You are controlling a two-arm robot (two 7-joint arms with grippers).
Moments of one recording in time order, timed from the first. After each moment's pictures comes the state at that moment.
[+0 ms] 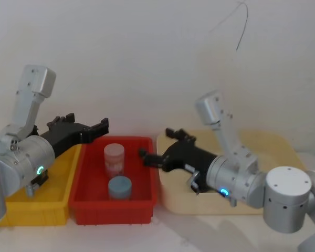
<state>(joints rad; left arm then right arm) -0.53 0.25 0.32 -1.59 -0.48 0.55 -0.10 0.53 0.31 -0.44 -1.48 0.31 0.31 0.40</state>
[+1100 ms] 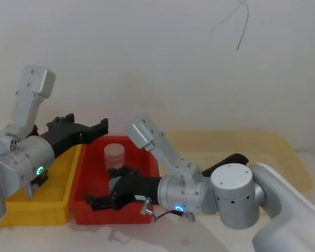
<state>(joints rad) -0.53 0.25 0.32 -1.59 -0.48 0.55 -0.10 0.65 0.24 -0.65 -1.36 0.31 0.45 0.57</state>
